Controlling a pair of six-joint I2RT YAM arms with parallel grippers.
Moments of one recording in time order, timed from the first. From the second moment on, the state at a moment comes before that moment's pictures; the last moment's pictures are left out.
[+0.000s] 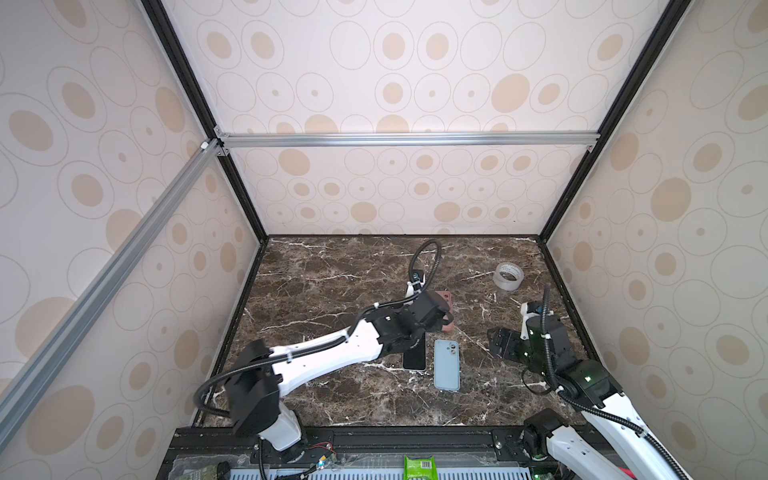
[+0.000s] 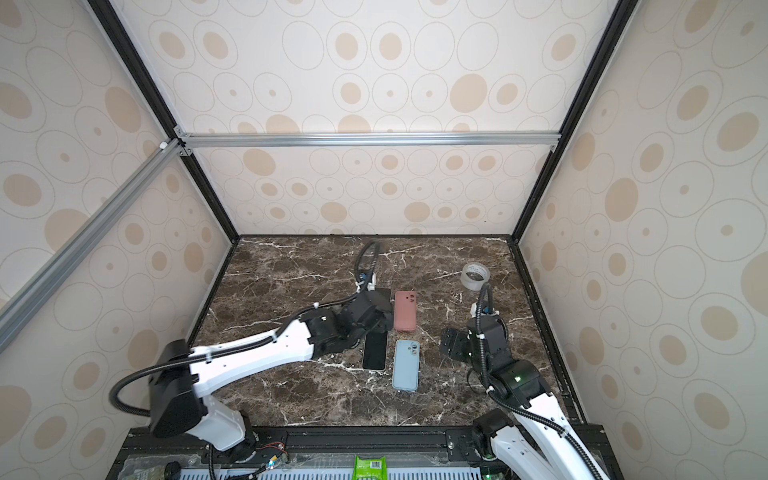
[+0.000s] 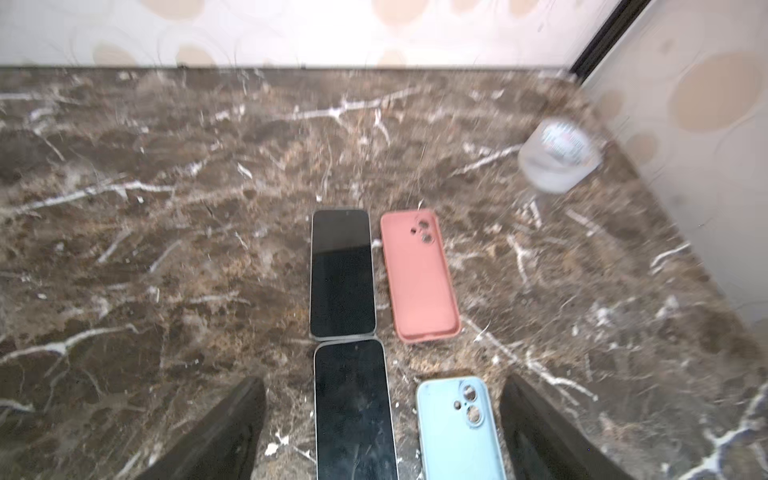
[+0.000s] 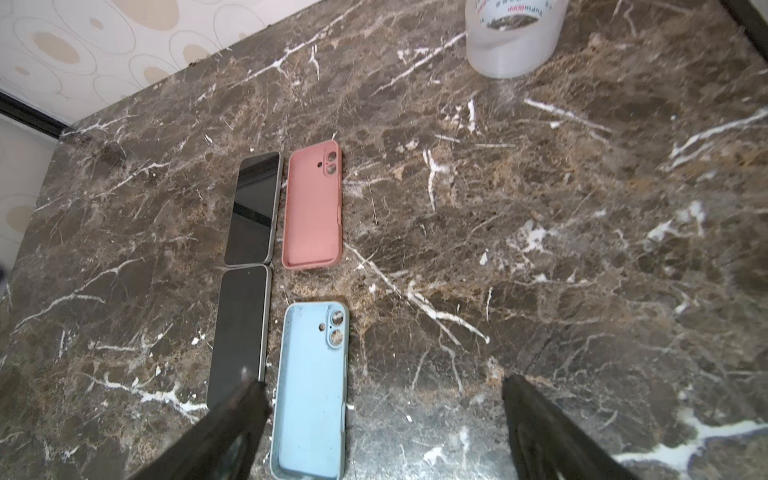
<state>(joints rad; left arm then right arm) -1.04 1.50 1.23 -0.42 -0.60 -0.67 0.39 0.67 0.69 -0.76 0.16 0.57</state>
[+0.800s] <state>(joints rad) -0.46 1.03 0.20 0.70 -0.79 -0.07 0.33 1.22 0.68 -0.09 0.54 0.11</state>
